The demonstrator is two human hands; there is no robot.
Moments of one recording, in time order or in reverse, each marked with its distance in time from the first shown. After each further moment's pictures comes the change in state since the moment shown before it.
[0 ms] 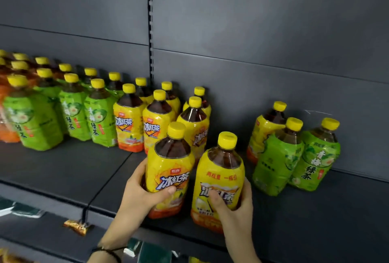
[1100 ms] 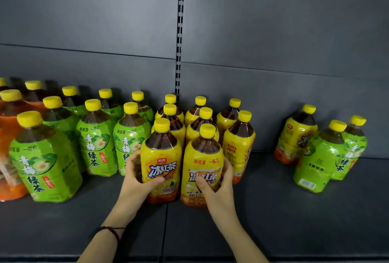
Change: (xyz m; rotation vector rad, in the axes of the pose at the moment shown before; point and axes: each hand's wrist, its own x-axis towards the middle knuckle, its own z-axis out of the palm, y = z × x) left_hand 0.145 -0.050 -0.177 -0.125 -0.211 -0.046; right_hand 0.035 0.021 0.215 -0.127 0.073 -0.093
